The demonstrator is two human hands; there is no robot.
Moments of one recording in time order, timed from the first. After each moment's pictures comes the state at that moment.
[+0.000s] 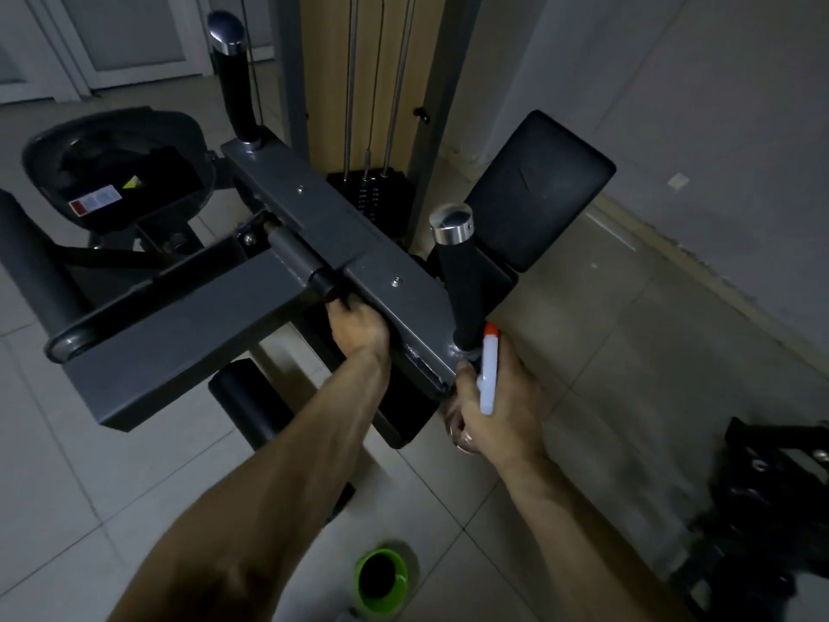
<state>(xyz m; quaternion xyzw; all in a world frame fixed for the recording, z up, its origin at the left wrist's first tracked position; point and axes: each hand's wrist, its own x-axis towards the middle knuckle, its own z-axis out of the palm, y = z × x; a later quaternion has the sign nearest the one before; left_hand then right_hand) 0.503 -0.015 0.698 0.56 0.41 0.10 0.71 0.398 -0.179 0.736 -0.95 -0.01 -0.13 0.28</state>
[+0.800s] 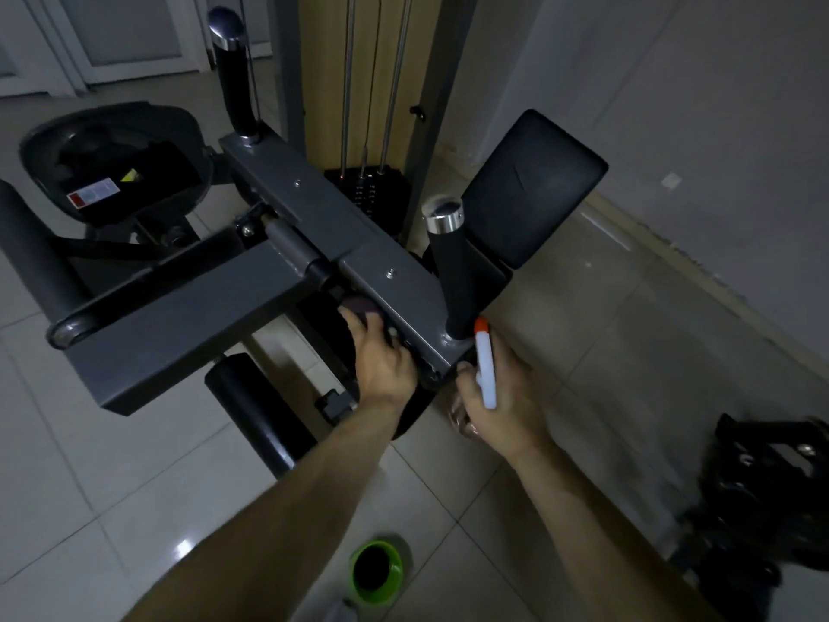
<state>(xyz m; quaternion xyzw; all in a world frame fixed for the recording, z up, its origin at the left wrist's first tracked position) 0.436 -0.042 0.678 0.79 0.13 0.08 0.59 0.391 -0.198 0.745 -0.95 -0.06 -0.07 0.30</state>
